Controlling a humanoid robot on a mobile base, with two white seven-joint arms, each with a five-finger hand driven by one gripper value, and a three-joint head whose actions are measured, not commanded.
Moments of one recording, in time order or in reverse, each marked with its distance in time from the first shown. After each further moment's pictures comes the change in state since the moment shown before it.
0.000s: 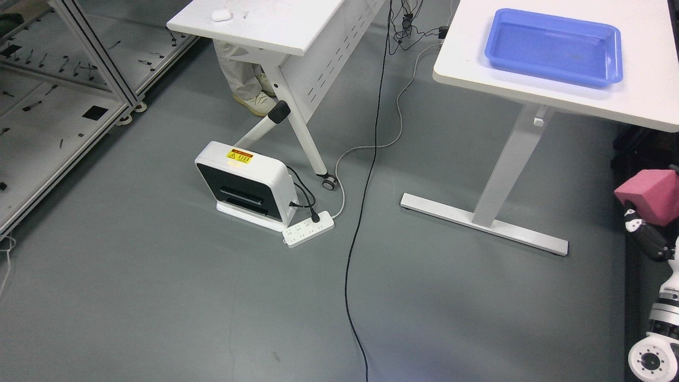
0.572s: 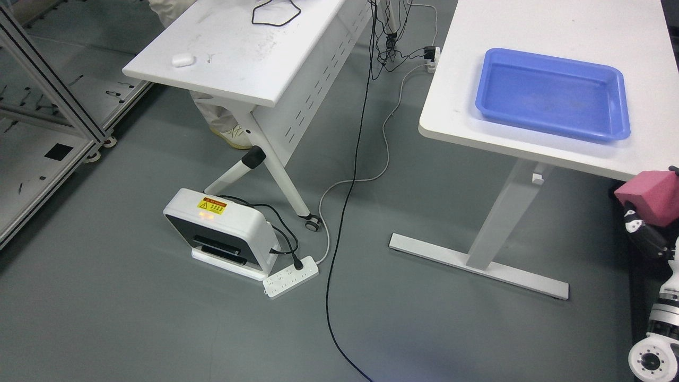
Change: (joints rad) left arm 0.000 0.000 0.000 0.000 0.000 0.000 0.000; right arm 0.001 0.000 0.000 0.001 0.000 -0.002 0.001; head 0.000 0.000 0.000
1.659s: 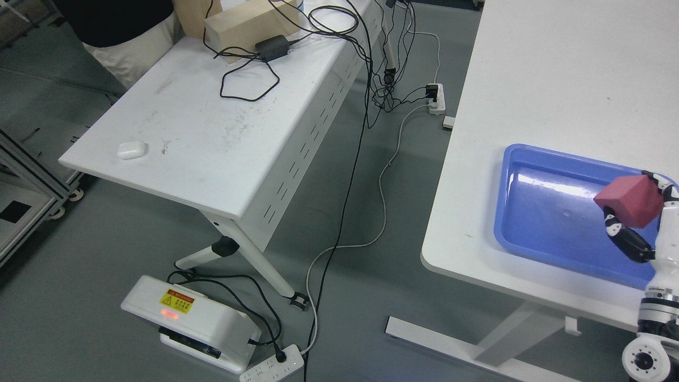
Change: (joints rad) left arm 0.000 0.000 0.000 0.000 0.000 0.000 0.000; right arm 0.006 -0.003 0.033 0.002 0.000 0.005 0.107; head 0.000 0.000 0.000
